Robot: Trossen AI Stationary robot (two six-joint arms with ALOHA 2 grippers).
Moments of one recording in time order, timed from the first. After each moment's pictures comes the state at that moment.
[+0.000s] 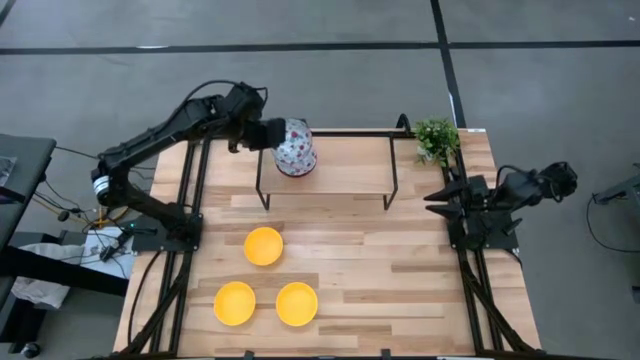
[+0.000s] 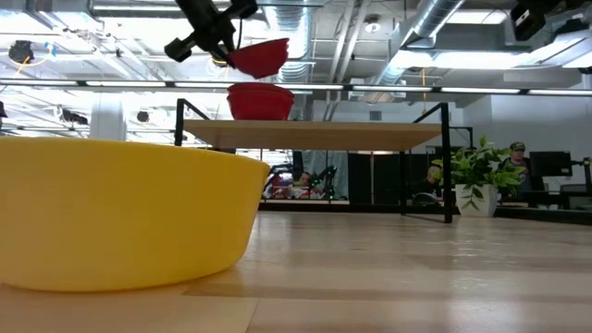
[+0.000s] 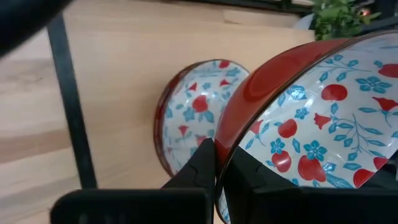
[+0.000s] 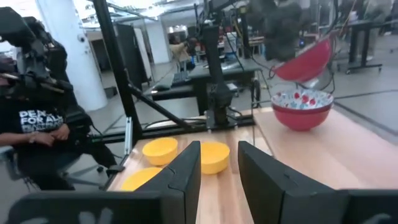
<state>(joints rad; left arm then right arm) 0.49 1.42 1.53 -1.01 0.10 -0.95 0.42 0.19 0.53 -0.35 0.35 0.10</state>
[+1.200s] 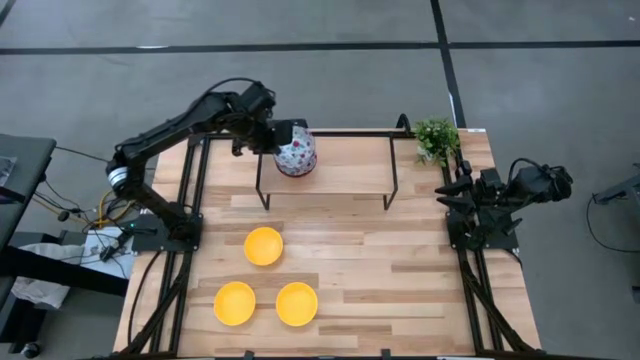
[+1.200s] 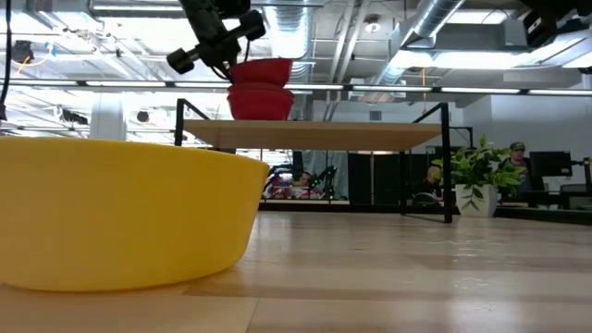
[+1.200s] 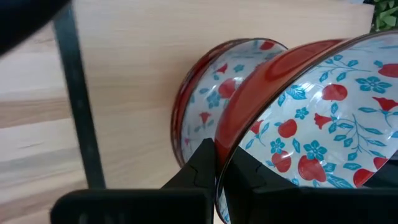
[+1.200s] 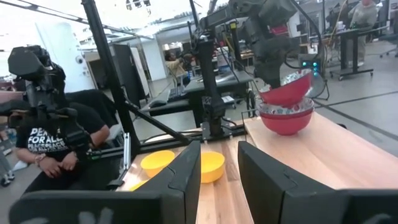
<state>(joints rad) 0.53 1.54 1.59 -1.14 0.18 -0.98 0.42 0.03 0.53 -0.44 0.38 0.13</state>
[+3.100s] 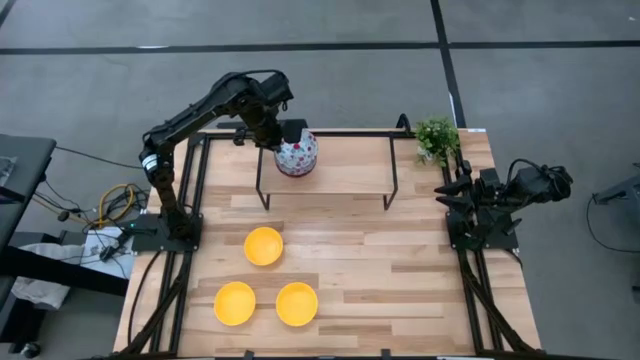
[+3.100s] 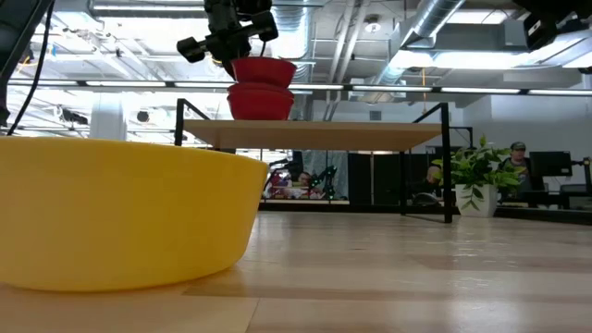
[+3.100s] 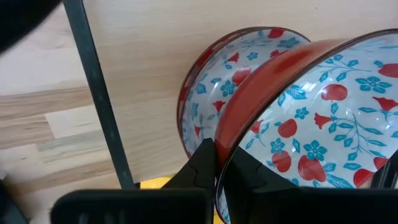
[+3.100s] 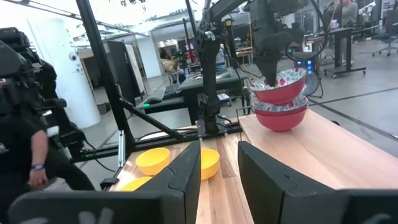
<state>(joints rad) 0.51 1.81 2.02 -1.54 0.16 -0.87 0.42 0.04 0.53 -0.46 0.40 0.13</state>
